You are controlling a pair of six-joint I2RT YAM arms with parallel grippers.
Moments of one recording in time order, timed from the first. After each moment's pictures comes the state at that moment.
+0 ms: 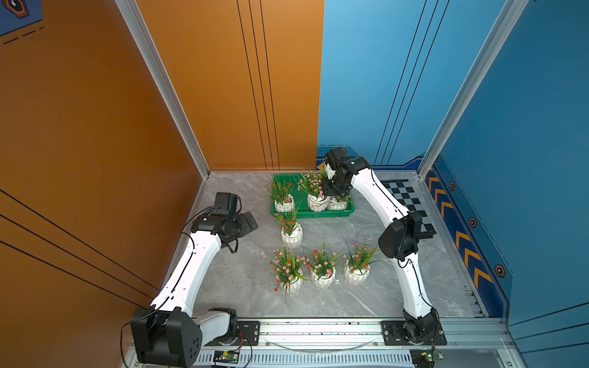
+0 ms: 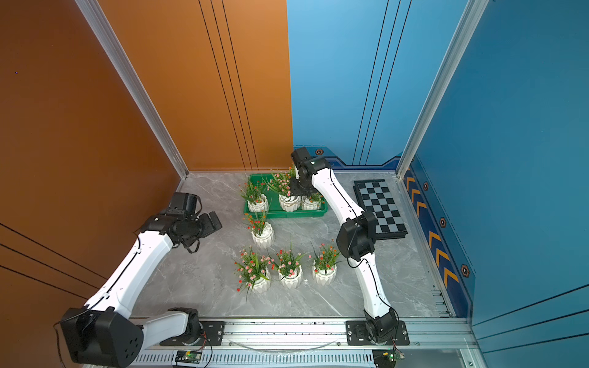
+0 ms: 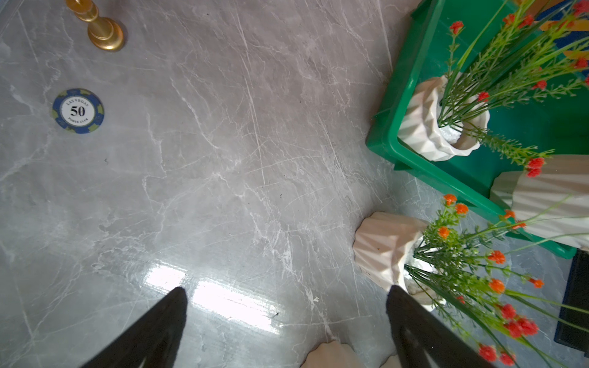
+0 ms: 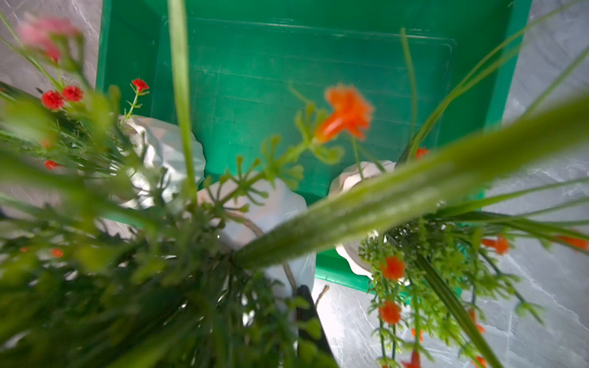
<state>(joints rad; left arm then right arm) -0.08 1.21 1.08 -0.91 -0.02 -0.62 0.48 2.32 2.44 -1.22 -0.06 0.31</state>
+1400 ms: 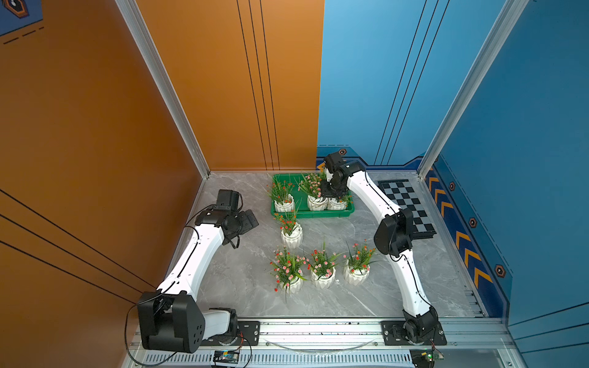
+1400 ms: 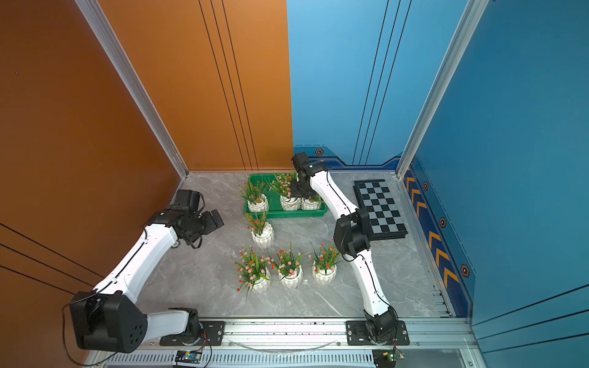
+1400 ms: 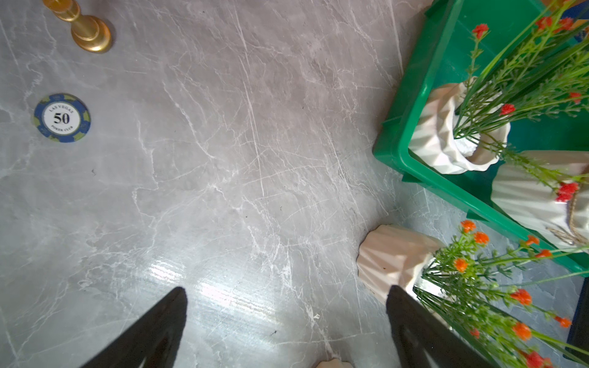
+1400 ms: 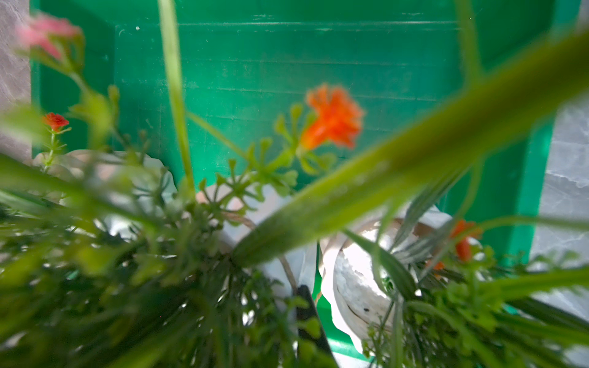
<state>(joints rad) -0.06 1.29 1.09 -0.86 -0.01 -0.62 0.46 2.42 2.45 -1.15 -0.06 0.36</state>
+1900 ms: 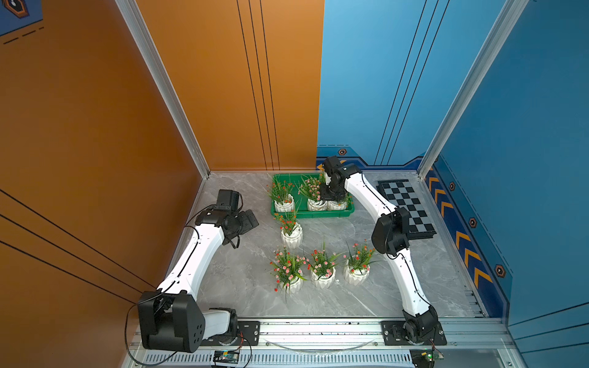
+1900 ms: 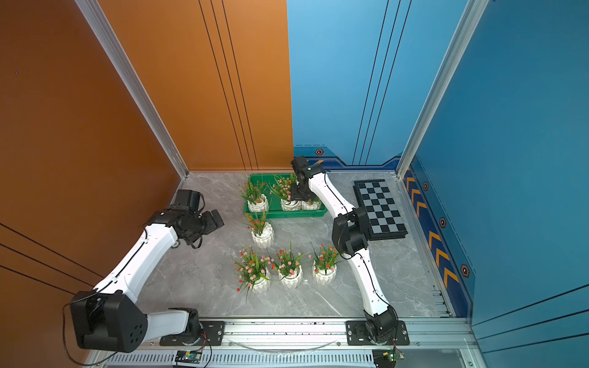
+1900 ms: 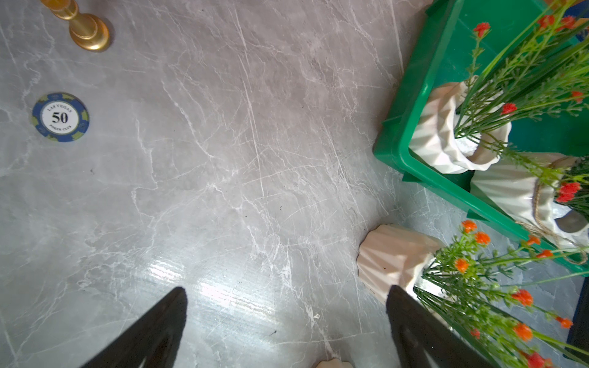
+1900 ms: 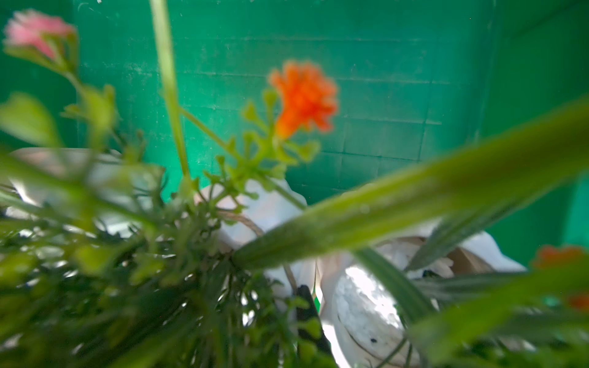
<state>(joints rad) -0.06 1.30 1.09 -0.86 -0.01 -0.62 0.46 2.47 2.45 -1.14 -0.06 0.36</state>
